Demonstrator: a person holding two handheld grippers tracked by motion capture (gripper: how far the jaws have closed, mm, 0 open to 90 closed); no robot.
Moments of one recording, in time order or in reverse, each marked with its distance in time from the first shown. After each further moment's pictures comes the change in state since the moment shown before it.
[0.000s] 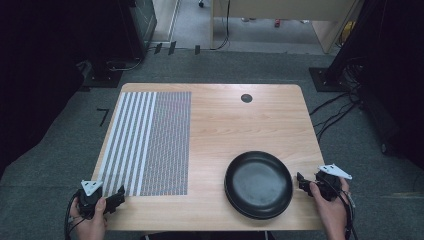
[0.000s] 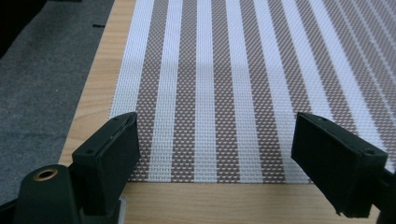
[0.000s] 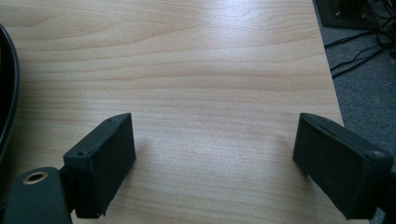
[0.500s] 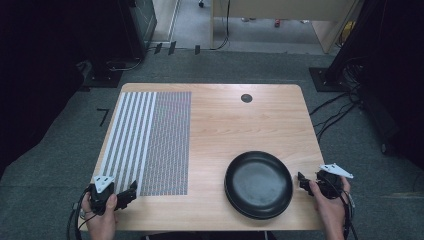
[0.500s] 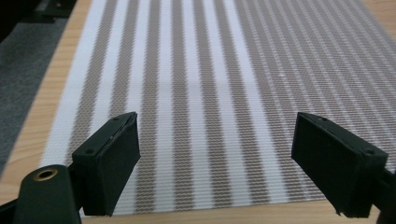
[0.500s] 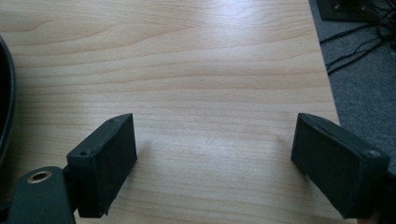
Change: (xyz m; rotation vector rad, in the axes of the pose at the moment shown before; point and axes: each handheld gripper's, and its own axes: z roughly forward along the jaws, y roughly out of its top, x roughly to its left) left arm -0.042 0.017 -0.009 -0.043 -0.096 0.045; right arm -0.002 0.003 -0.001 0.014 -0.008 0.027
